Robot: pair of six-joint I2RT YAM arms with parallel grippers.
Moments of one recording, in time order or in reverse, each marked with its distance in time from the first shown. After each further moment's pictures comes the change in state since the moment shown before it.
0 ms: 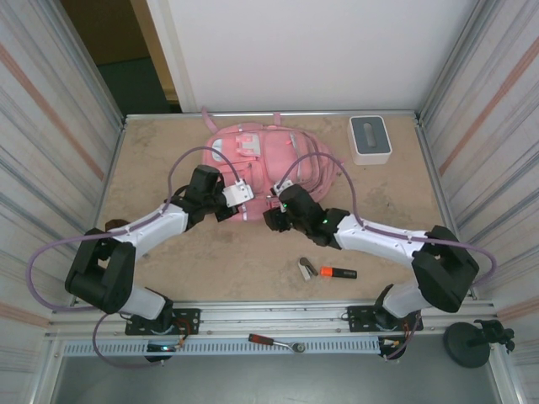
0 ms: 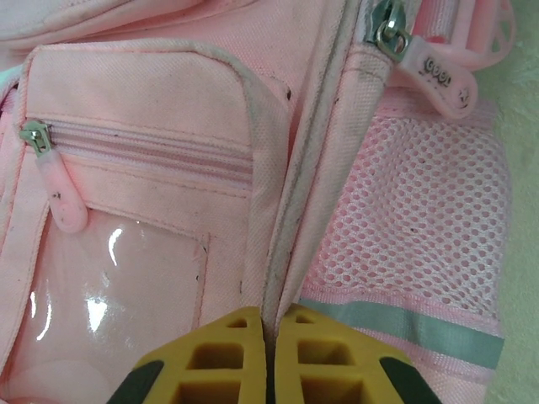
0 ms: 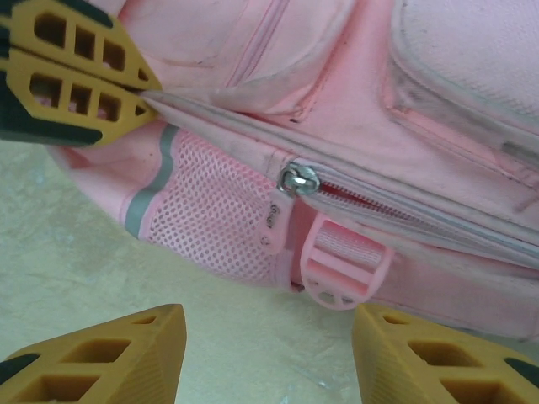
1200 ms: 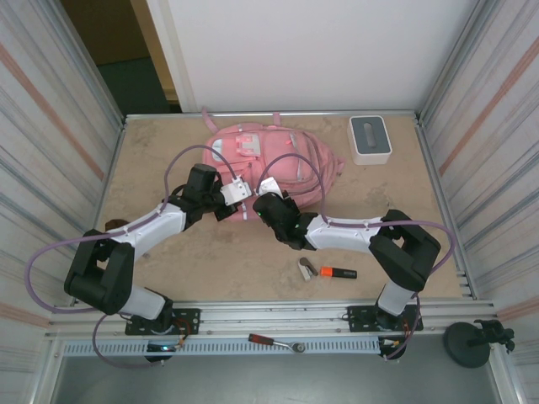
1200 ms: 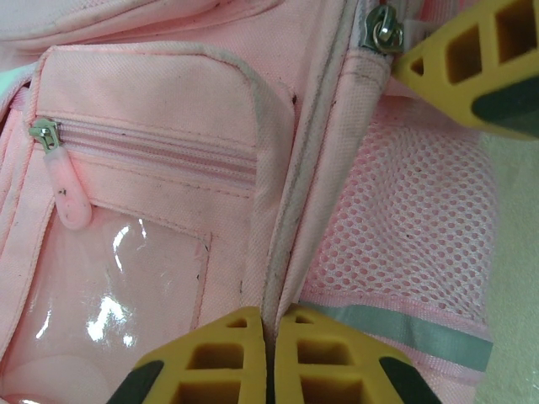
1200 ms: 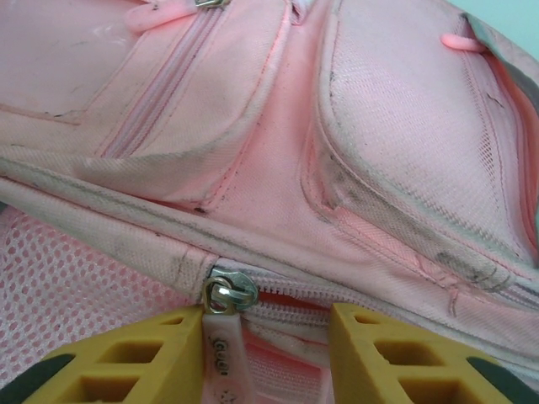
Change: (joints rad) left arm 0.018 -0.007 0.000 0.001 0.046 -0.035; right arm 0.083 0.235 0.092 0.154 0.458 -0.135
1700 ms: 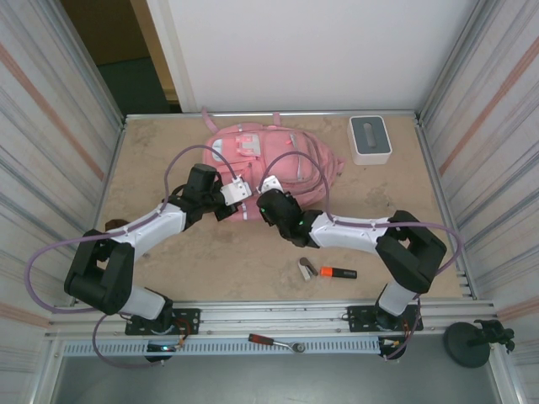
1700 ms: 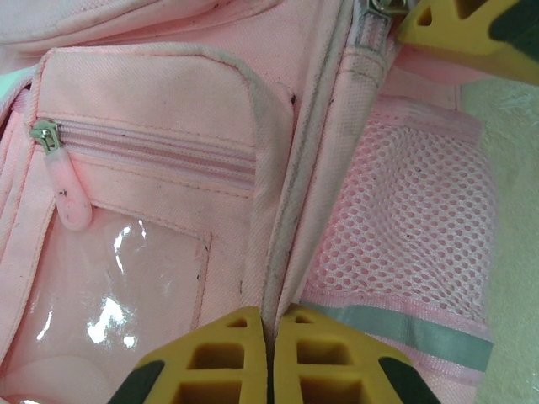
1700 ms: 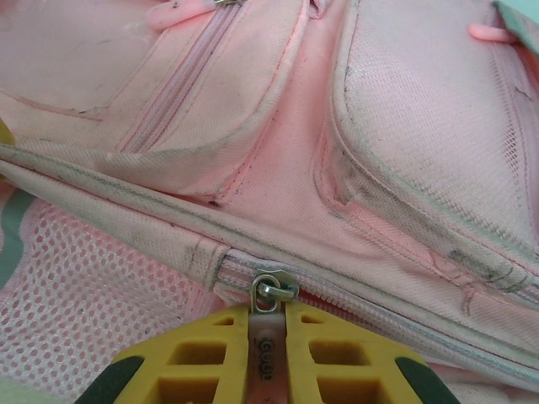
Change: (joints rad) left arm 0.000 0.000 0.000 0.003 0.000 0.000; right arm -0.042 -0.050 -0.005 -0.041 -0.132 0.008
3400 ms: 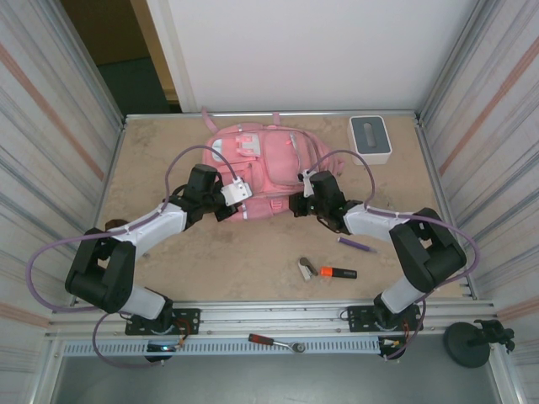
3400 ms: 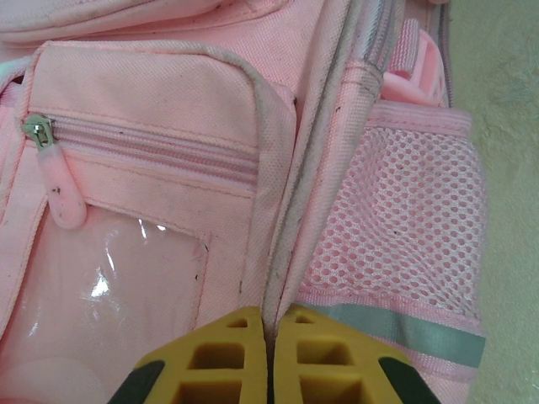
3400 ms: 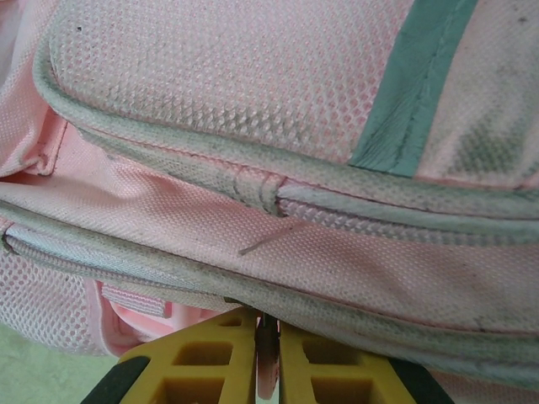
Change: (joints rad) left arm 0.000 0.011 0.000 -0.003 -0.001 0.001; right arm -0.390 -0.058 -0.210 0.182 -0.706 0.208
